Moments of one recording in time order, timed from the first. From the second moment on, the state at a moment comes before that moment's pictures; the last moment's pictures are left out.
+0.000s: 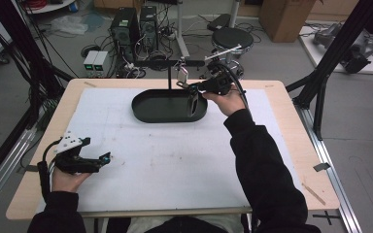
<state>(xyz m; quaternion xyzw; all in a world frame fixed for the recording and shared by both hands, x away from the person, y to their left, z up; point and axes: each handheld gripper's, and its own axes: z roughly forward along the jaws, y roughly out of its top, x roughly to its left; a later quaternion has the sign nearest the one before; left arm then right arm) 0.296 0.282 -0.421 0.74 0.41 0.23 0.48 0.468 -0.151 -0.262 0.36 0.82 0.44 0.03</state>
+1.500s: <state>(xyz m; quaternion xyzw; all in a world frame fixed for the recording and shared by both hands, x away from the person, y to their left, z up) 0.298 0.283 -0.422 0.74 0.41 0.23 0.48 0.531 -0.192 -0.277 0.43 0.79 0.43 0.08</state>
